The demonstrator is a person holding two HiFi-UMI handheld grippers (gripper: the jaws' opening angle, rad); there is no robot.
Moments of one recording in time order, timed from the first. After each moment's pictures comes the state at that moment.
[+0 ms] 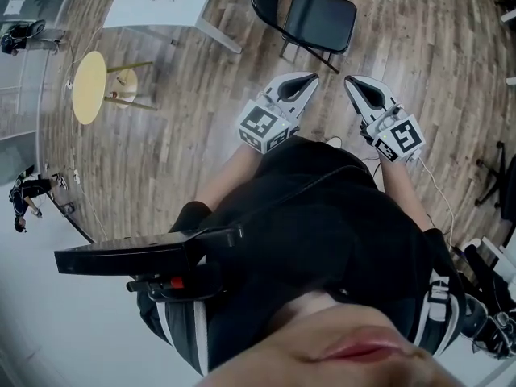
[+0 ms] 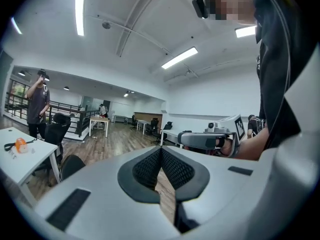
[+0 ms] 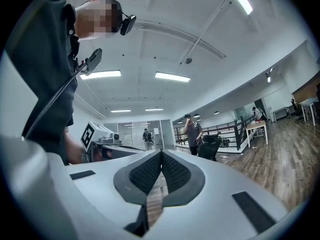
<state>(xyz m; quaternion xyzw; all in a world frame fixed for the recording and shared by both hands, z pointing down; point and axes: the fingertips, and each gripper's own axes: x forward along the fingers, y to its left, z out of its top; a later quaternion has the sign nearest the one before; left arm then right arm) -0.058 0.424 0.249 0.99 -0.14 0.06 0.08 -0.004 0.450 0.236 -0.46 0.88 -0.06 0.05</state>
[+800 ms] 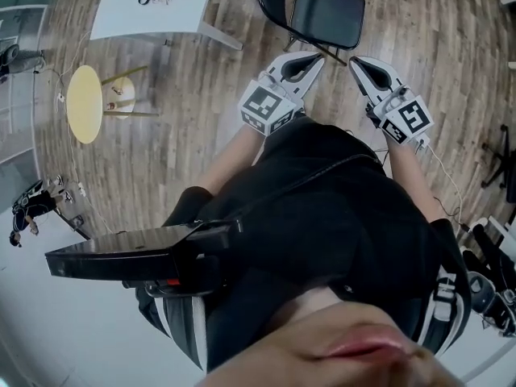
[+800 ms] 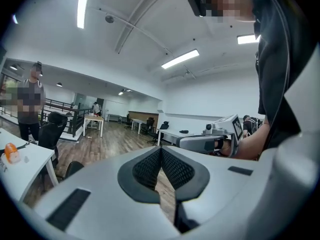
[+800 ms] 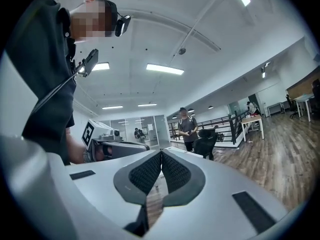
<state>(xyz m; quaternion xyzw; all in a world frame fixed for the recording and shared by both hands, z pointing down) -0.086 0.294 0.258 0.99 -0.10 0.06 0.08 -0.037 0.320 0.254 -0.49 0.87 -0.09 0.03</state>
